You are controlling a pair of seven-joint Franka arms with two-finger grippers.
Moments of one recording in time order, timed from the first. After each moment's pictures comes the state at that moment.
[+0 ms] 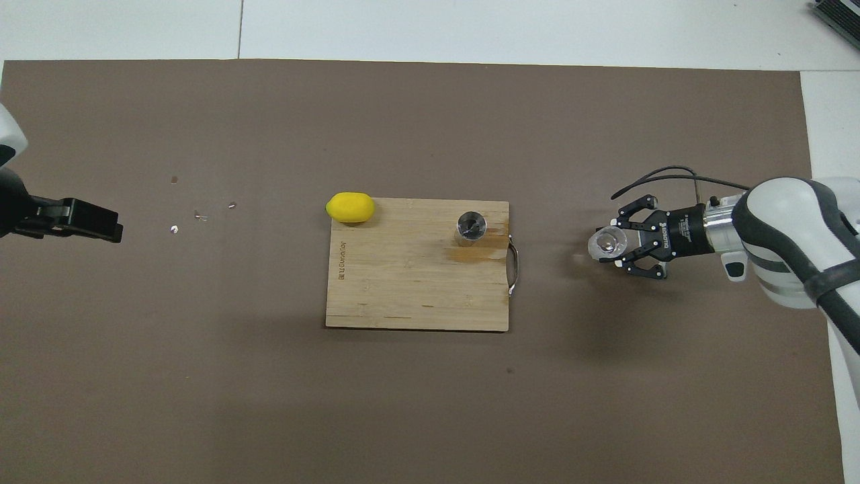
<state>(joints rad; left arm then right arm) 0.03 -0.04 -0.10 -1.63 -0.03 1.56 0.05 -0.26 0.30 0.11 -2.05 0.83 1.97 0.90</state>
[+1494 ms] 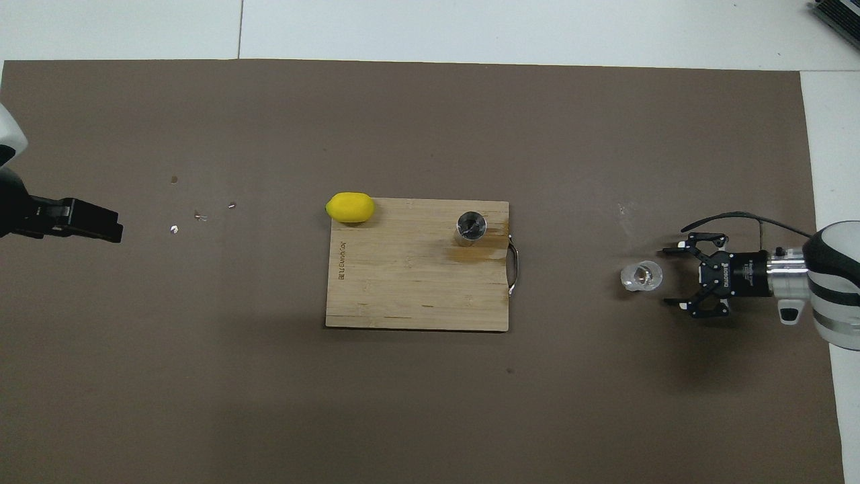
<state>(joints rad) 0.03 -0.04 -0.10 -1.63 -0.03 1.56 0.05 -0.51 0.31 0.10 -2.15 0.79 2.02 0.67</state>
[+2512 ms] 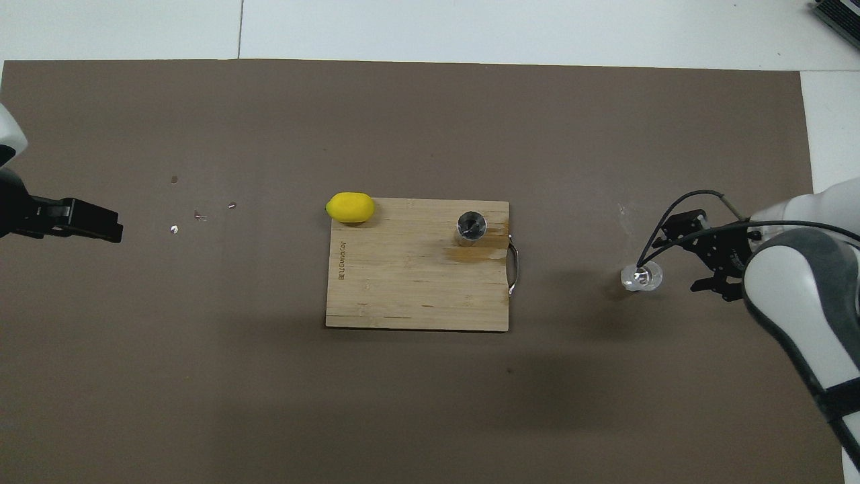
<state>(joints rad) 0.03 -0.04 -0.10 -1.63 -0.03 1.56 0.05 -0.17 -0.01 0.12 -2.11 0.23 2.00 0.56</state>
